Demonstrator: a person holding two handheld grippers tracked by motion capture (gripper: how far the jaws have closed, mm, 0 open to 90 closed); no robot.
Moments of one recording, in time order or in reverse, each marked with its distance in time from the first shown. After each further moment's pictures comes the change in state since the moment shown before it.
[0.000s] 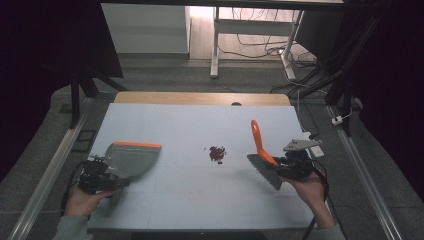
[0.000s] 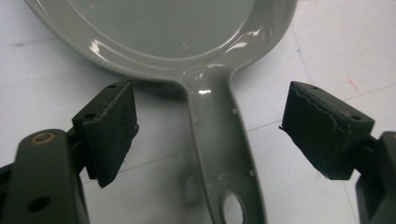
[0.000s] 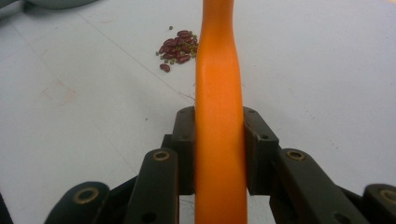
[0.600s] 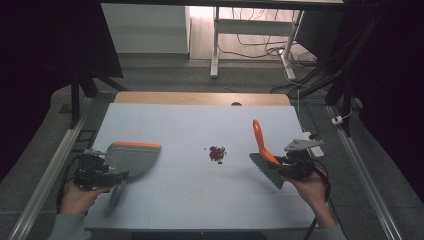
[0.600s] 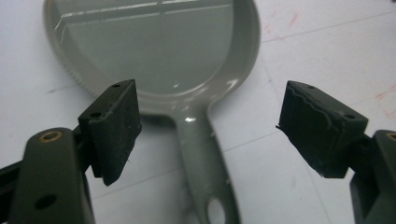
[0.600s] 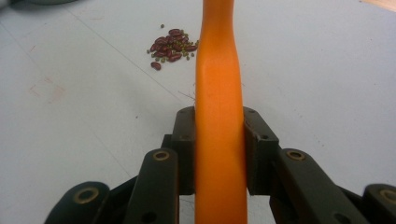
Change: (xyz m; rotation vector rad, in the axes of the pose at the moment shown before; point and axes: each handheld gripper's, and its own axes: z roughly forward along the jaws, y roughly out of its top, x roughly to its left) left arm -0.010 0.008 -0.032 -0.099 0.018 0.057; right arm -0.002 -0.001 -0.002 0.001 -0.028 -0.017
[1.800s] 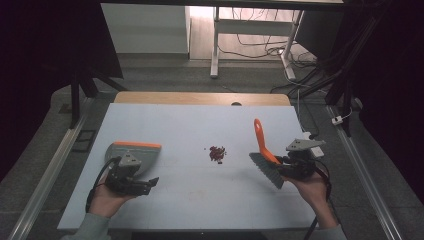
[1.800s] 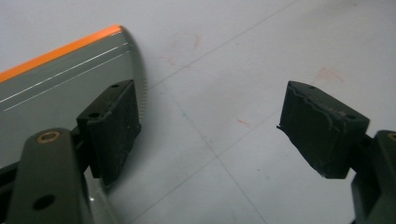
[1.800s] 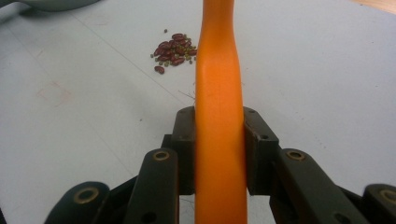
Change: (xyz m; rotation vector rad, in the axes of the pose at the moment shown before) left arm -0.075 0.014 0.020 -0.079 -0.057 0.304; right arm -0.001 0.000 -0.003 -0.017 0.011 0.006
